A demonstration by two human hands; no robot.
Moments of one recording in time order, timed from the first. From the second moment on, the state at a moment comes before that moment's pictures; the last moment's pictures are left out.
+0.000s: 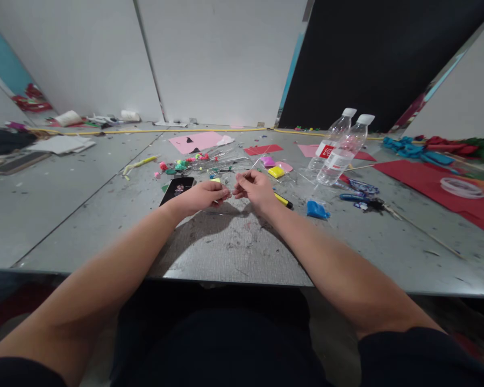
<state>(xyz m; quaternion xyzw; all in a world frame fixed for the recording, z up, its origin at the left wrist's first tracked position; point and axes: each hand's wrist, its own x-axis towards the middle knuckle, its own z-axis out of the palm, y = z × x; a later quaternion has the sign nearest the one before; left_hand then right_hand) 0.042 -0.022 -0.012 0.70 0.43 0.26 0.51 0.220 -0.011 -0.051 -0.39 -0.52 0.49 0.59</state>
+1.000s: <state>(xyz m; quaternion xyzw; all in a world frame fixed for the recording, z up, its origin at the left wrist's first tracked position) 0.036 -0.019 -0.009 0.65 0.44 0.30 0.55 0.220 -0.014 -0.052 -0.38 -0.51 0.53 0.56</state>
